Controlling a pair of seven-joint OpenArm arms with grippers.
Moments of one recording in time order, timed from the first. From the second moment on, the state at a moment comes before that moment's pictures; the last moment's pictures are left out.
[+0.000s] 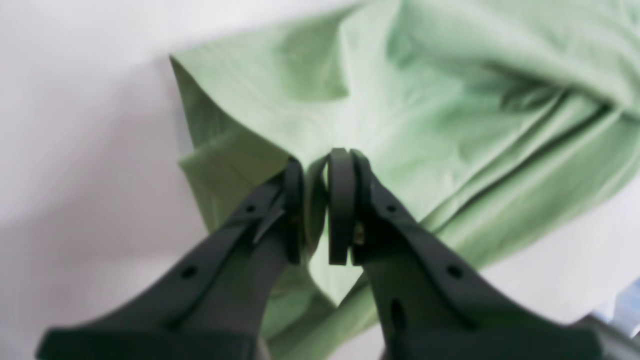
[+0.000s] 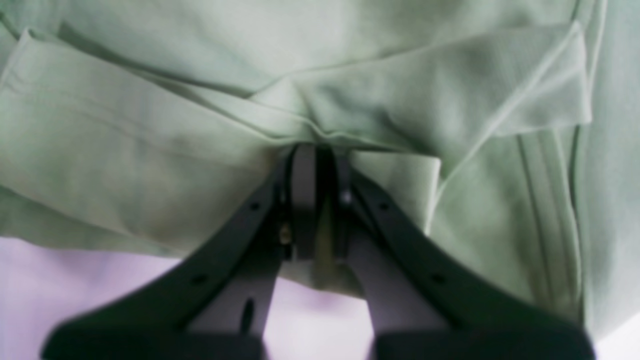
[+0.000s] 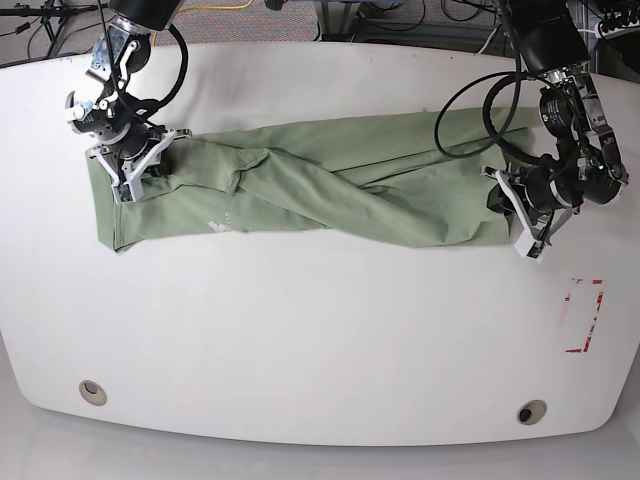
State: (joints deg) left arm -3.4 -12.8 -21.6 98.1 -31.9 -34.7 82.1; right arm -9.7 6.0 32.5 90.2 12.7 40.4 -51.6
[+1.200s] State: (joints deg) left arm -6.1 -13.9 -26.2 100.1 -32.0 -19.5 81.2; right arm -9.7 6.0 32.5 90.2 12.7 40.4 -51.5
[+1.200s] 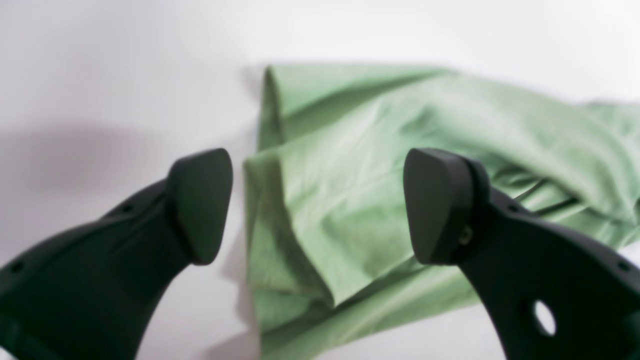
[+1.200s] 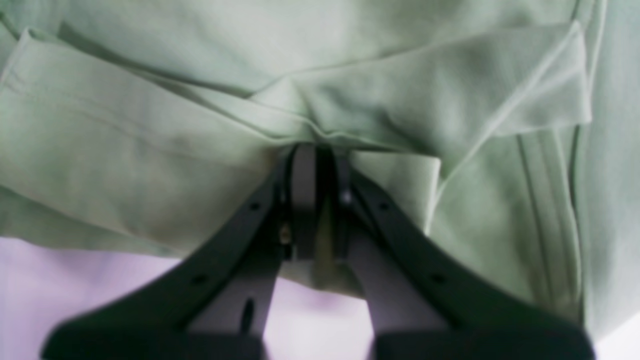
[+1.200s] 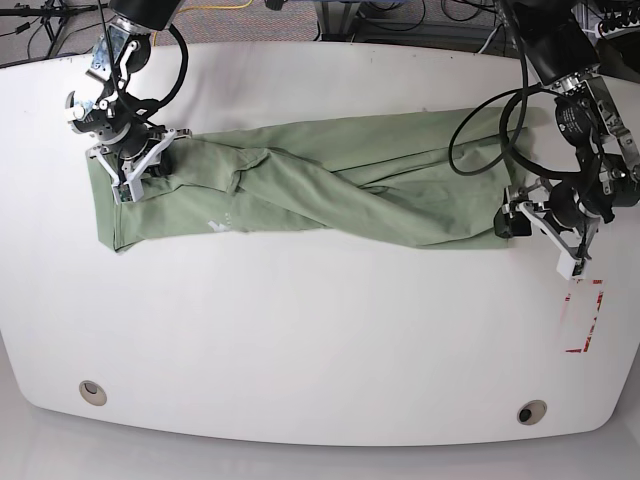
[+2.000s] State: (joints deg) left arm -7.8 -14.6 -18.5 84.6 -31.5 -19.0 75.2; right arm -9.7 5.8 32.7 90.2 12.7 40.4 -51.5
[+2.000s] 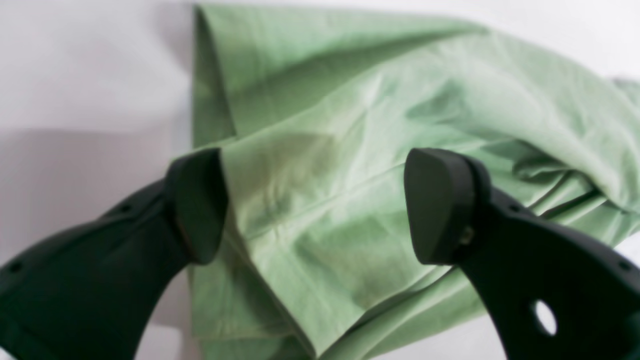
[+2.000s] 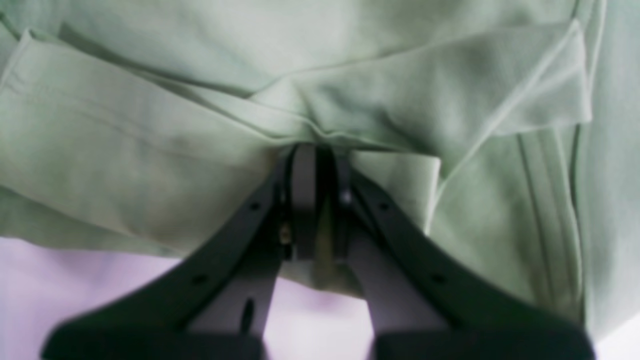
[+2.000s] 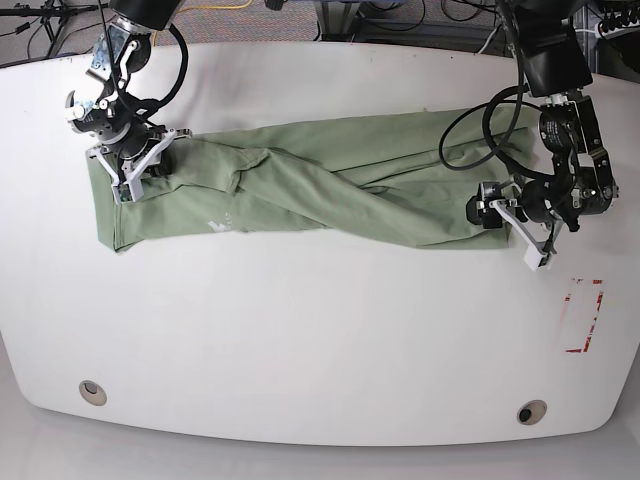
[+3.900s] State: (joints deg) left arm -5.7 -14.8 -17.9 83.9 -31.7 -19.0 75.4; right arm -9.7 5.8 32.7 90.2 12.7 40.4 -51.5
